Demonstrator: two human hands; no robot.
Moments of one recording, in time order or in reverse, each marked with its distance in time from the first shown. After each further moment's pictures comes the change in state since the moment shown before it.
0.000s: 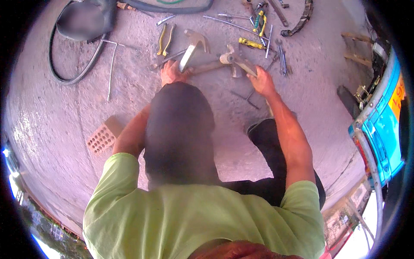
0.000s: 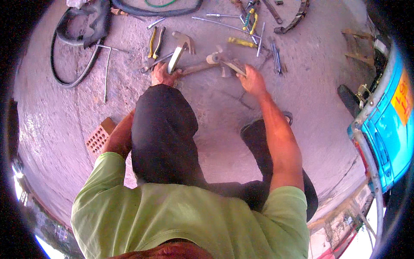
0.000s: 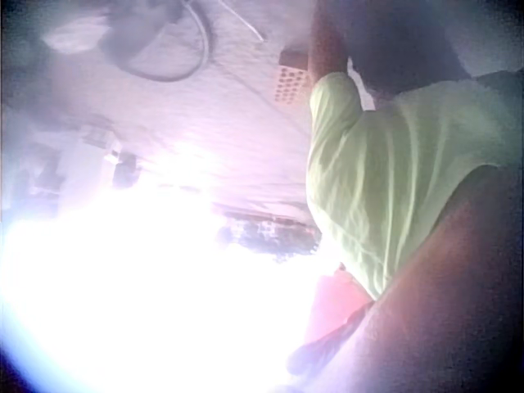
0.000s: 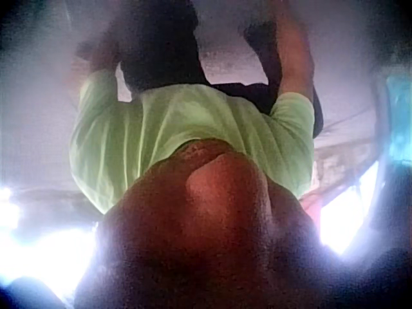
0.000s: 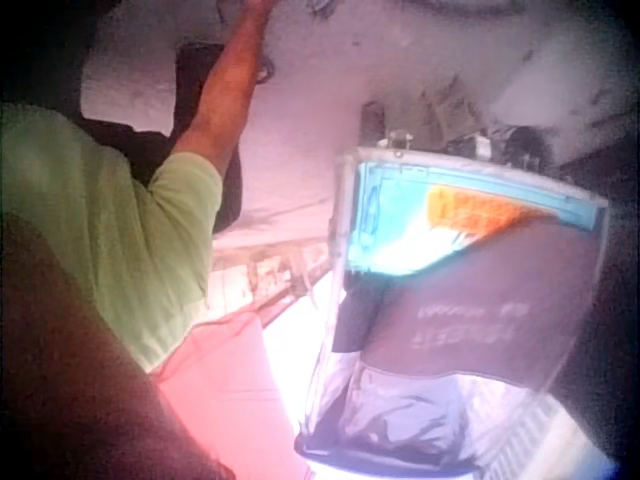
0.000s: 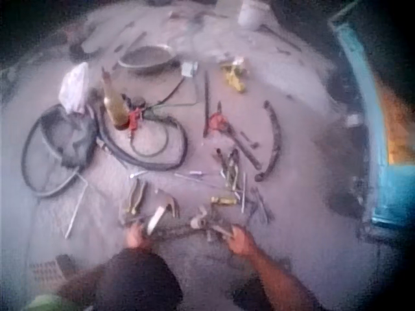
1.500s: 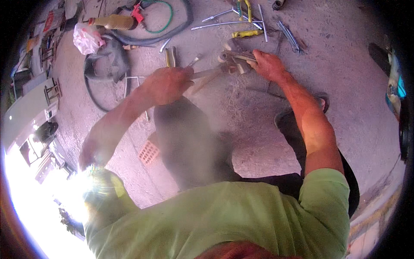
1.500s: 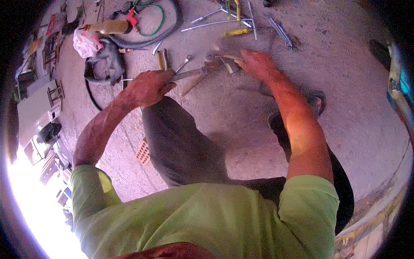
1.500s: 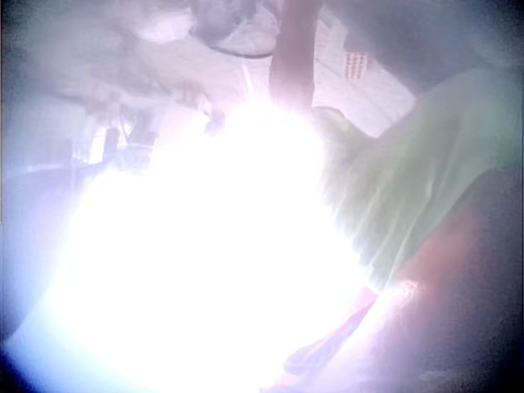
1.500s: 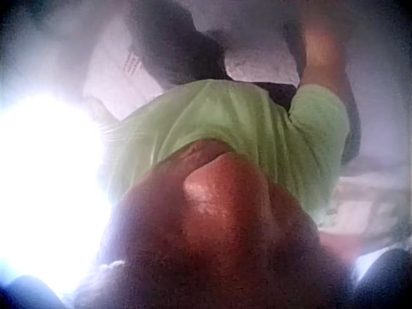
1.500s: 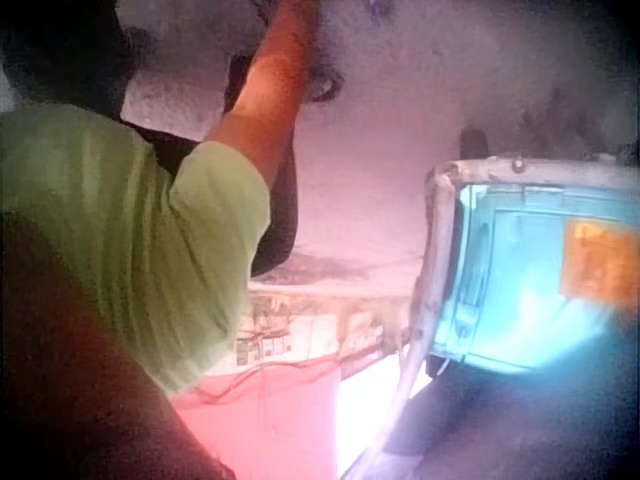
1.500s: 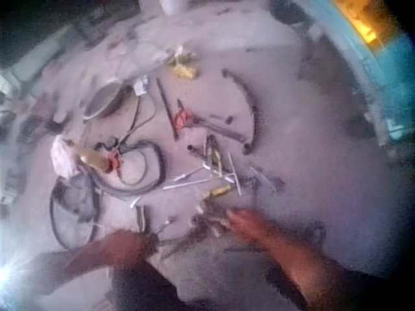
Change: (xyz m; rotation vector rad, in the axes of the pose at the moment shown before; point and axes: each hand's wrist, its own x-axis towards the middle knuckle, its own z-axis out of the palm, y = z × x) left_hand 0.080 0.184 -0.170 0.564 -0.937 0.546; right_hand 0.013 0.006 -0.010 -0.009 -0.002 -0.071
